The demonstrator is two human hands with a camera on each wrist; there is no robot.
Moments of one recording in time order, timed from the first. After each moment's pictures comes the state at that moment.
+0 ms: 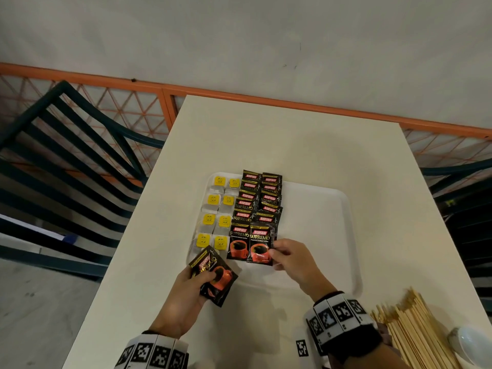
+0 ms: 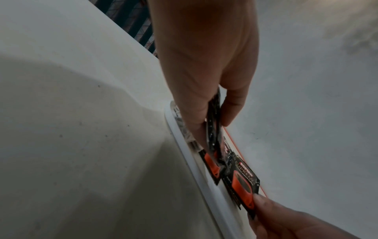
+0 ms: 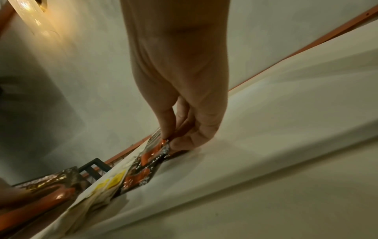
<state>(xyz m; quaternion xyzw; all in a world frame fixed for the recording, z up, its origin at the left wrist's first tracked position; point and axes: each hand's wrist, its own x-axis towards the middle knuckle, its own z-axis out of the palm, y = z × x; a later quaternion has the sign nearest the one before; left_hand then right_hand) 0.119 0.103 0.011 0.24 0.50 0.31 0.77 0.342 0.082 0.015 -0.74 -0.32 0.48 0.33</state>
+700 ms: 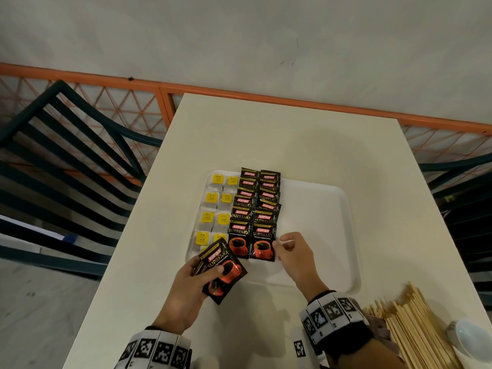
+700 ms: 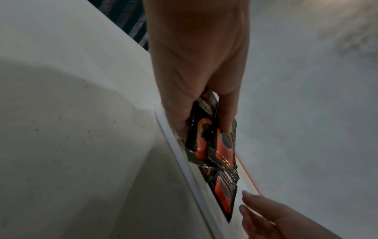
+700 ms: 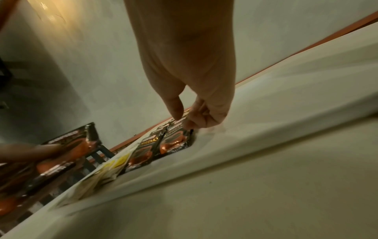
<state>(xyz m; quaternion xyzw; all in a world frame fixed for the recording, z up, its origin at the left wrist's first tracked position) 0.128 0.101 0.021 0.27 0.52 0.31 0.75 0.339 0.077 0.004 -0.80 -0.30 0.37 0.37</state>
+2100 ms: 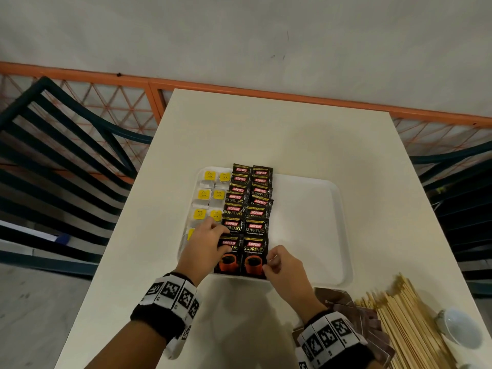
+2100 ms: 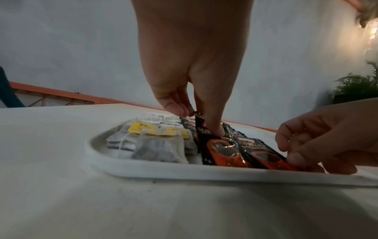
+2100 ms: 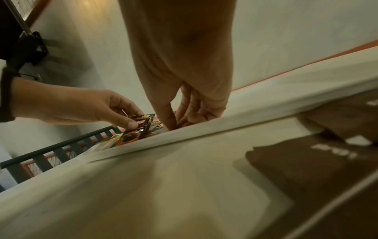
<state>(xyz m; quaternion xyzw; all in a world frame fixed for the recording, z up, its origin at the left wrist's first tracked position) 0.166 0.152 0.016 0.82 0.49 0.09 0.28 0.331 0.039 -0.001 -0.77 -0.46 0.35 0.27</state>
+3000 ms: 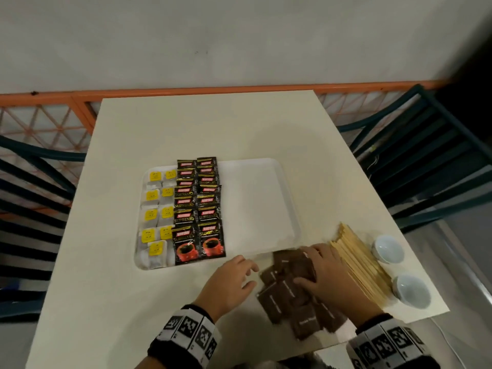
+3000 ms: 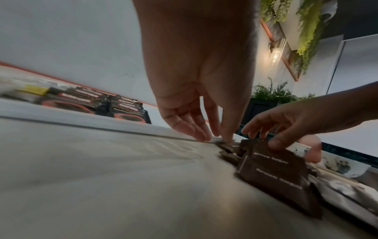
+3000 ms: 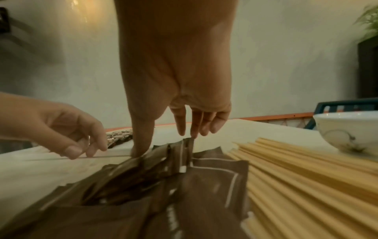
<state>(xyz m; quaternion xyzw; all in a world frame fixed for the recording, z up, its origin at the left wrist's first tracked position) 0.224 0.036 0.014 0.88 0.27 -0.03 0.39 0.410 -0.100 0.033 -0.85 -0.48 0.22 0.04</state>
